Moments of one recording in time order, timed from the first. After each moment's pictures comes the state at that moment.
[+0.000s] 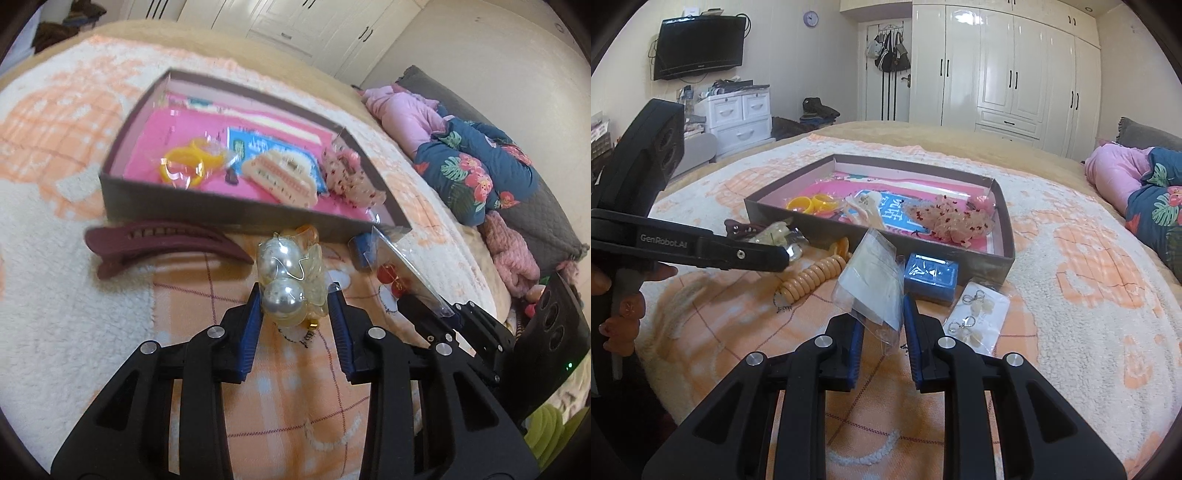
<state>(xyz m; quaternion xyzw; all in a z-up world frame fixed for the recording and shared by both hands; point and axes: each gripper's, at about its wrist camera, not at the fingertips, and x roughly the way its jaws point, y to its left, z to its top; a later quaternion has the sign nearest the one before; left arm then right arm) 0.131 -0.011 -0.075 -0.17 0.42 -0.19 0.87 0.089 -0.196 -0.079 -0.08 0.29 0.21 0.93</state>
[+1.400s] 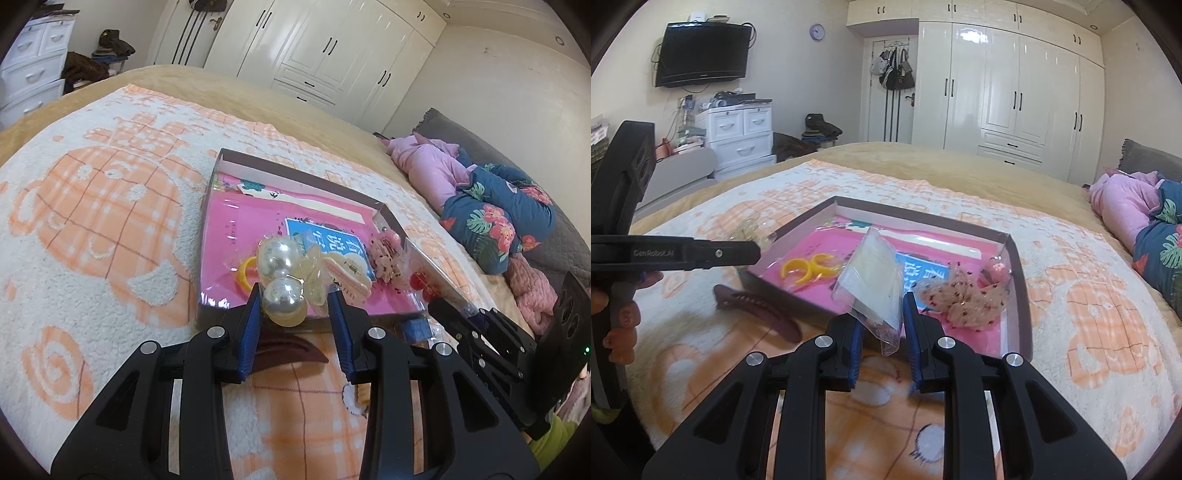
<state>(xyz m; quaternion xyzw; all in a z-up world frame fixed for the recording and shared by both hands) 0.158 0.042 -0.043 -0.17 0.34 -0.13 0.91 0.142 -0.161 -0.045 -0.09 0.25 0.21 0.94</state>
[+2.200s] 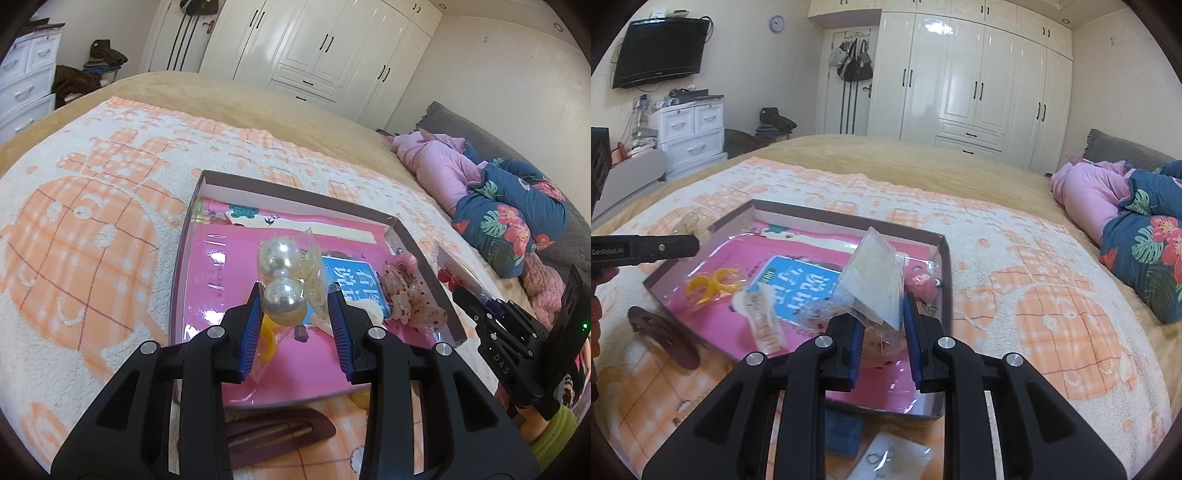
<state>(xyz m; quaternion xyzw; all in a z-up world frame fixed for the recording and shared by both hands) 0.218 0.028 -0.043 -0.15 0.35 -0.12 0.92 0.212 -0.206 -0.053 -0.09 0.27 0.13 0.95</state>
